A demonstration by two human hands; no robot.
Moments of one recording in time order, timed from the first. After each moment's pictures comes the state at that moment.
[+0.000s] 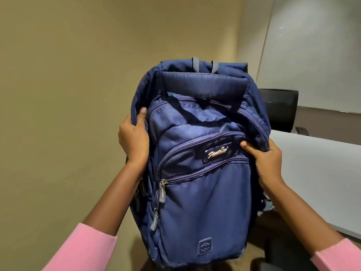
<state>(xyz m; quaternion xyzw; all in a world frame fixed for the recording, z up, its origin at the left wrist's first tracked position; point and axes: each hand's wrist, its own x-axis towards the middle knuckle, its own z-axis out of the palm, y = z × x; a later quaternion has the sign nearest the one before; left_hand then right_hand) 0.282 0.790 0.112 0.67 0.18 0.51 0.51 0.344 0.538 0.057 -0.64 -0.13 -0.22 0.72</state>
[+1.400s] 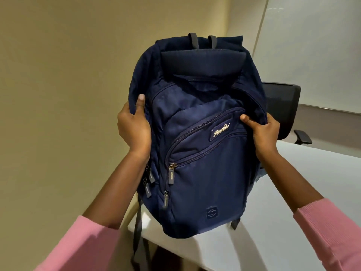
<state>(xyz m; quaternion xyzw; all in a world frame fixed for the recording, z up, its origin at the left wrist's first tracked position) 0.748 0.828 0.090 0.64 0.15 0.46 0.59 0.814 0.580 0.063 -0.68 -0.06 -0.28 0.67</state>
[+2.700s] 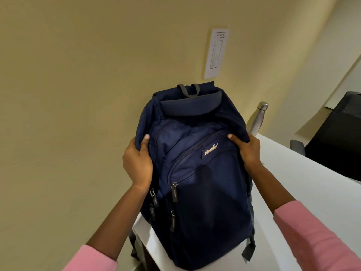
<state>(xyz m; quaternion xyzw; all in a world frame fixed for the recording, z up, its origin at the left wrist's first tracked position) 0.792 0.848 -0.025 0.65 0.35 0.49 0.46 0.981 0.669 -0.032 -0.74 -0.16 -0.03 0.66</state>
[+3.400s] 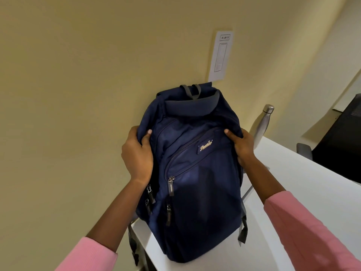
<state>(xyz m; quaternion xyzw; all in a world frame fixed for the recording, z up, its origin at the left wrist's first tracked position) 0.808 0.866 -0.010 0.70 0.30 0.52 0.38 1.007 0.704 -0.028 -0.71 -0.15 0.03 0.69</state>
